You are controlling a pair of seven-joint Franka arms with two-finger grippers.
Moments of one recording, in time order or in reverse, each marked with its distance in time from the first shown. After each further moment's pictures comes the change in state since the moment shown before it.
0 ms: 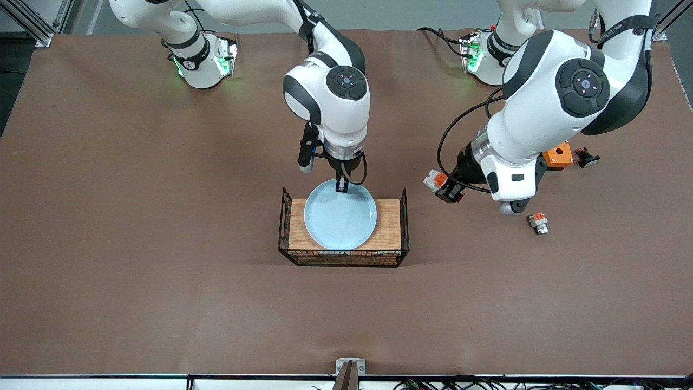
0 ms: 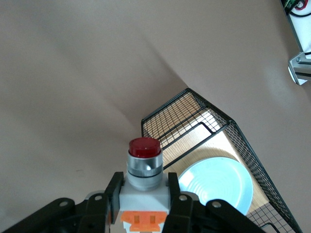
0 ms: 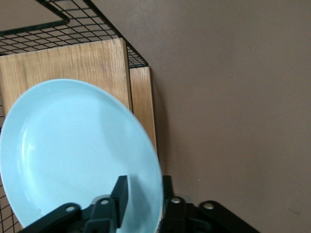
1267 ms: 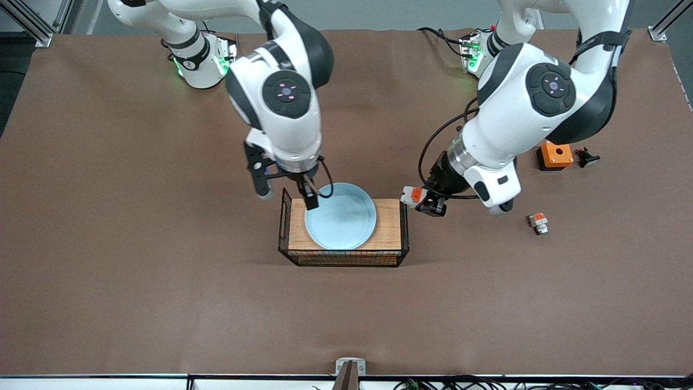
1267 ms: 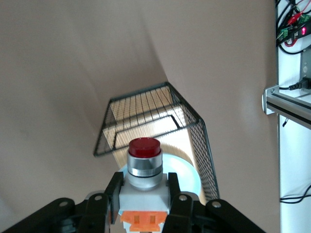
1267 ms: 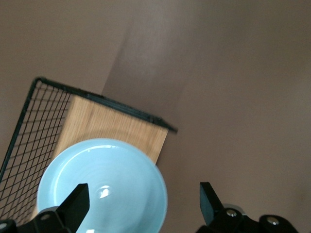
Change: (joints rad) left arm -0.061 0.059 -0.012 0.020 -0.001 0.173 -0.425; right arm -0.180 -0.051 -0.011 0.204 0.104 -0.389 -0.759
